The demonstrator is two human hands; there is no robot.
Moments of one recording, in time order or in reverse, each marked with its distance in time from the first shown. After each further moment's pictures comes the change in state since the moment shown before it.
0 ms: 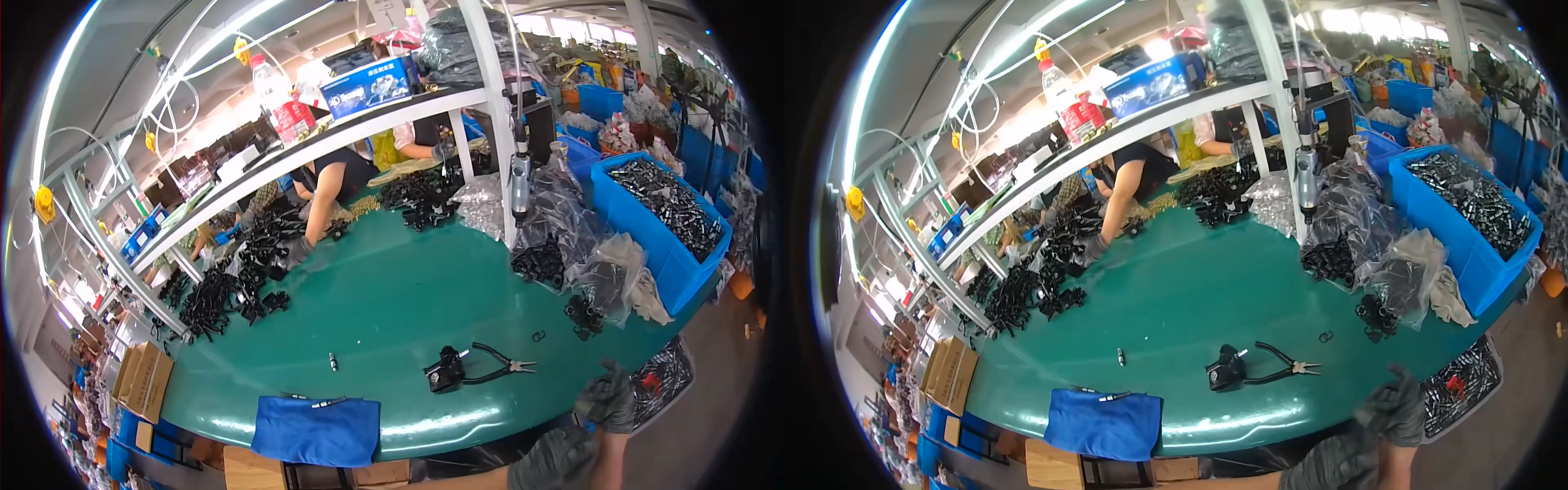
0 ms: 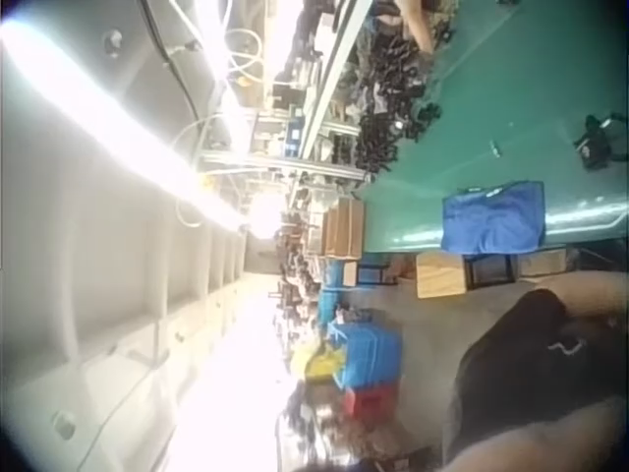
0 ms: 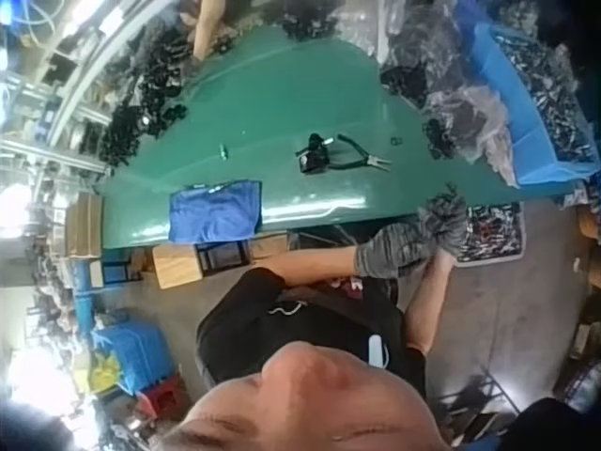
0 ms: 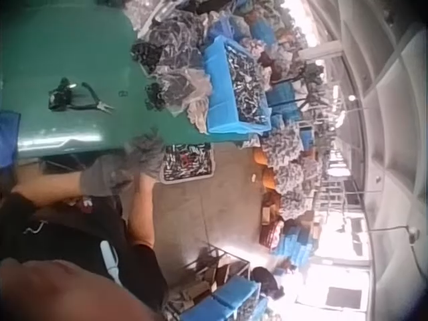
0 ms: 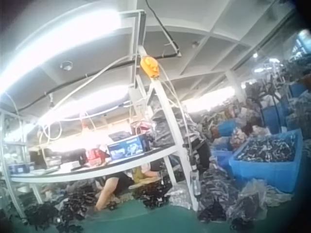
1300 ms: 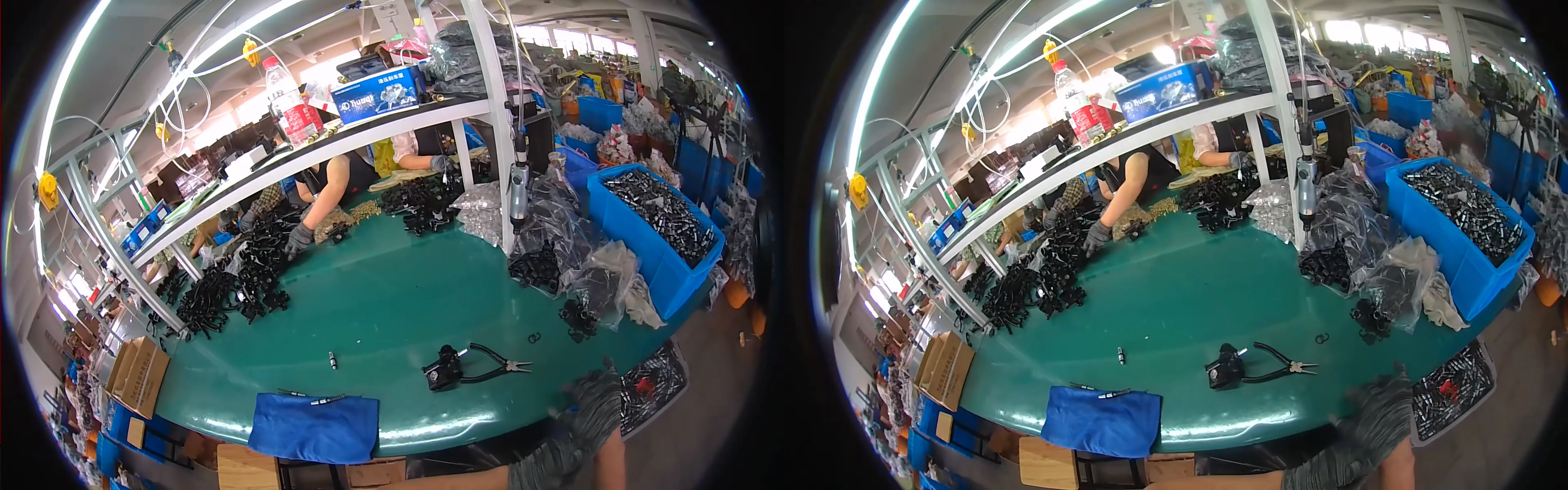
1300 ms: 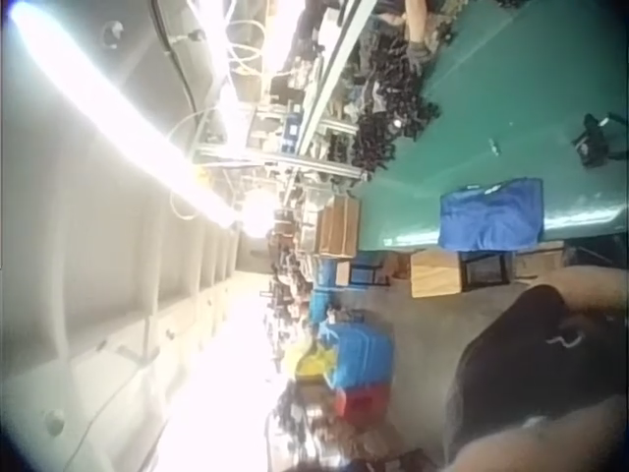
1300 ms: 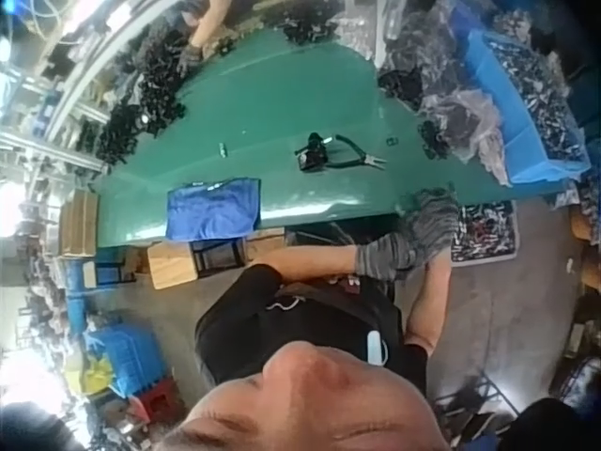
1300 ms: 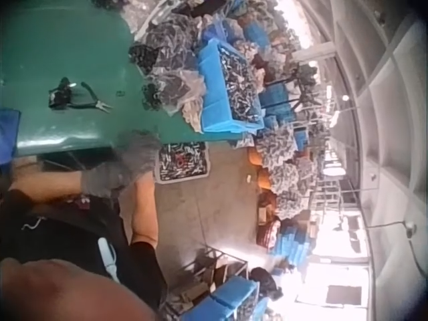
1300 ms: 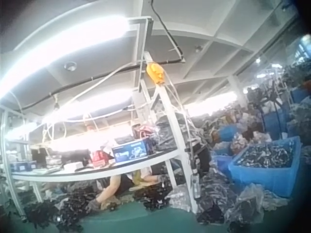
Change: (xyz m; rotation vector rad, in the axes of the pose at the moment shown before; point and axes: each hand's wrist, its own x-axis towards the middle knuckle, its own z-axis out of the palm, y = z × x) left_hand 0.015 0.015 -0.016 -0.085 -0.086 0.070; right_hand 0.025 -0.114 -0.046 -0.430 -0.241 -0.057
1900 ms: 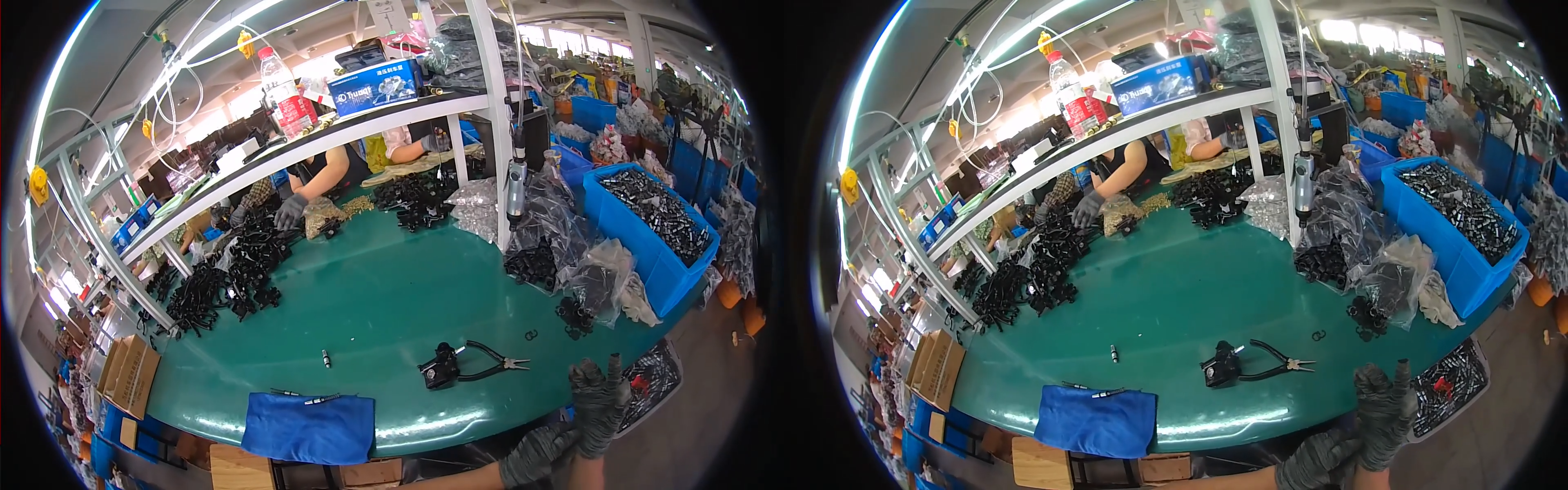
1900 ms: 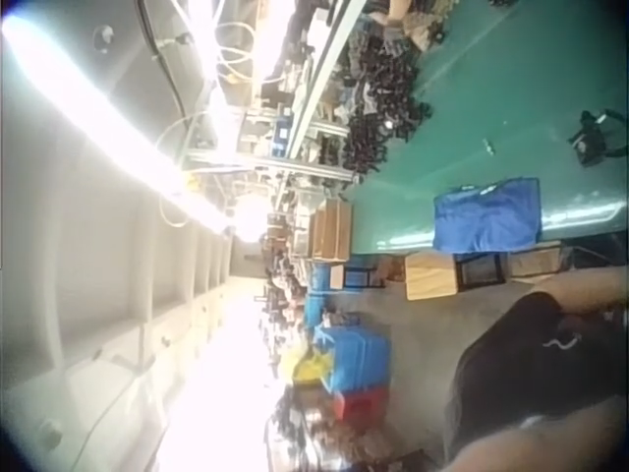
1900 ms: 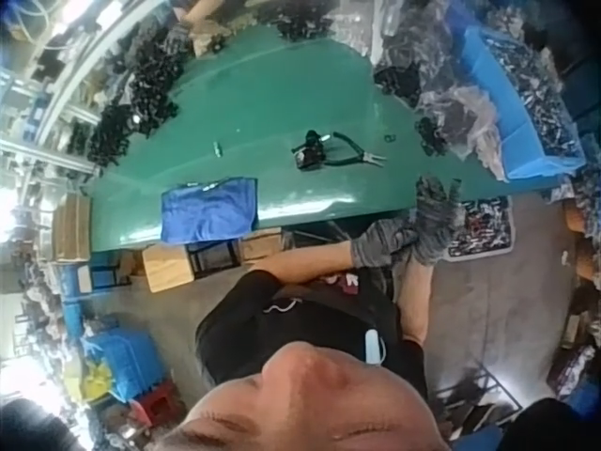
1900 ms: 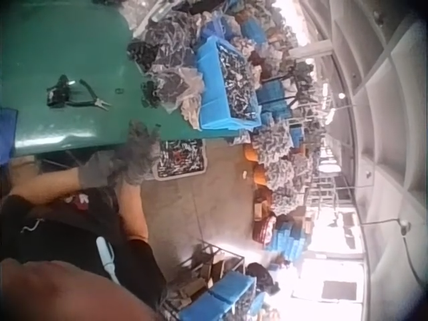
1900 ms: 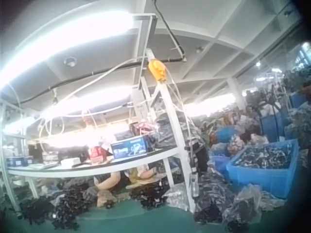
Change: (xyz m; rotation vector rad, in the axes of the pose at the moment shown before) left_hand -0.062 -0.042 0.051 0.055 0.276 -0.147; right_hand 0.001 0.001 0.064 1.978 0.527 -0.357
